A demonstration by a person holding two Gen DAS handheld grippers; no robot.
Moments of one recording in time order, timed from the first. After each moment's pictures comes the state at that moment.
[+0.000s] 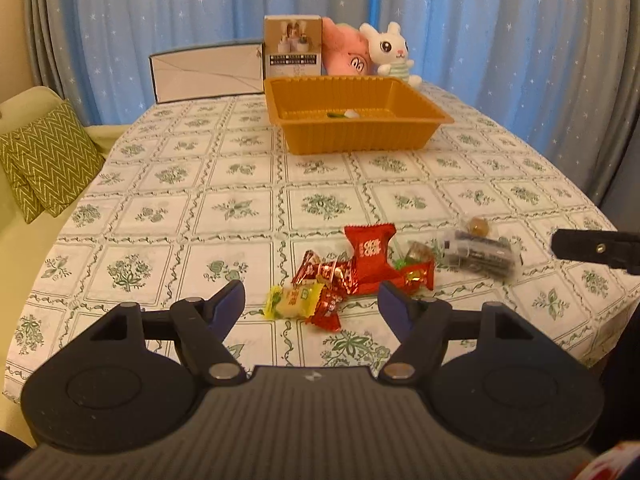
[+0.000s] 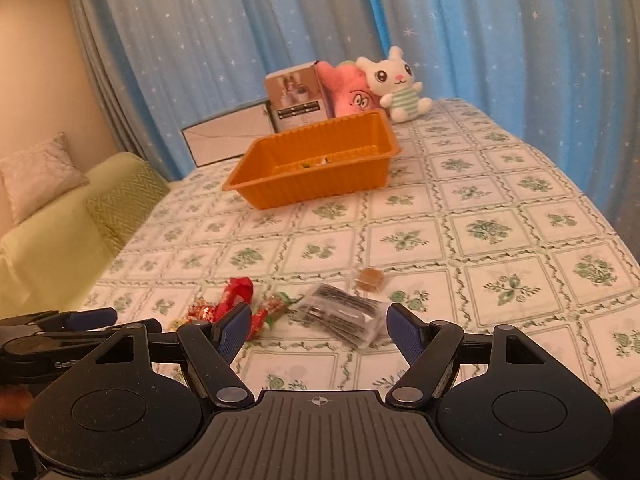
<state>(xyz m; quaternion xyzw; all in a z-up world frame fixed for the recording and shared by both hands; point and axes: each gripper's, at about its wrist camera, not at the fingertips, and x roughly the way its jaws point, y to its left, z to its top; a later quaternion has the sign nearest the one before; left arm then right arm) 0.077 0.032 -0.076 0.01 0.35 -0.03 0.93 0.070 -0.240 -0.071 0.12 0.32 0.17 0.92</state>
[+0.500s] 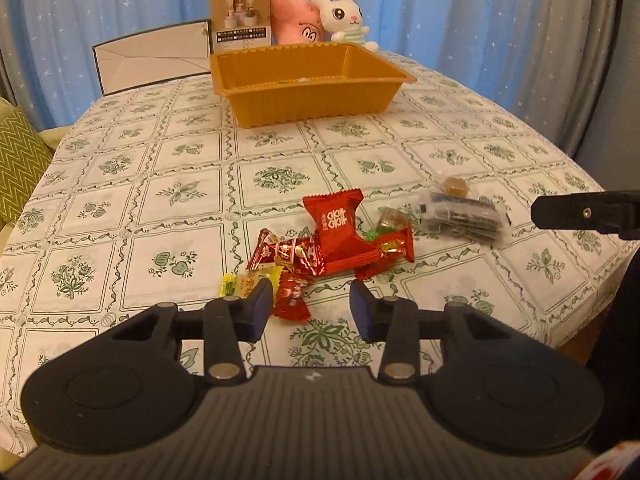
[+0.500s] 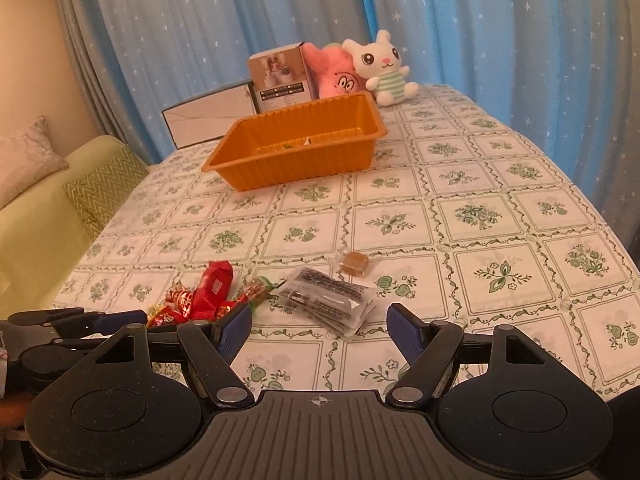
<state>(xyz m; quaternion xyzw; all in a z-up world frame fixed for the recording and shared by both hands) 0.099 0.019 -0.106 0.04 0.38 -0.10 0.92 0.081 -0.231 -0.082 0.10 0.35 0.15 0.92</state>
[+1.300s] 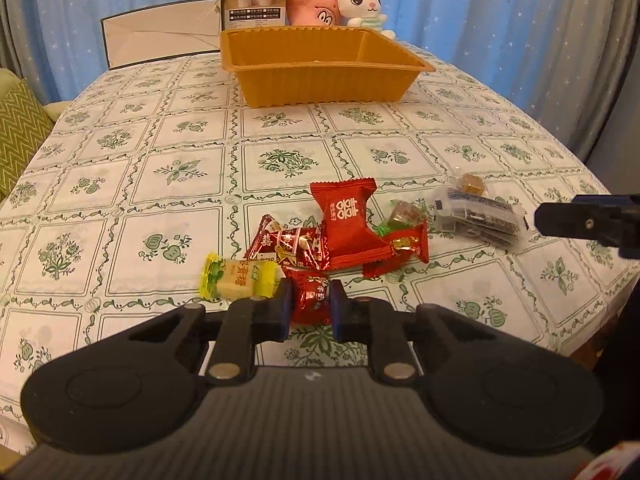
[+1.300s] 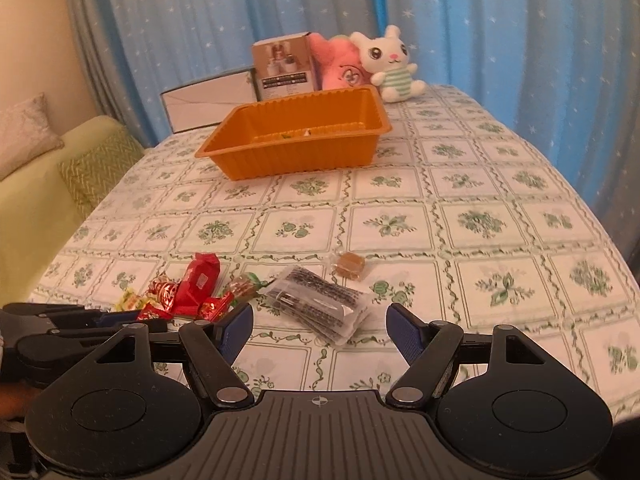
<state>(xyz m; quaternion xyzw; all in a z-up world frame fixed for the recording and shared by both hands) 0.111 0.021 -0.116 0.01 0.40 -0.08 0.91 0.097 -0.224 -0.089 0.05 0.35 0.15 0.92</state>
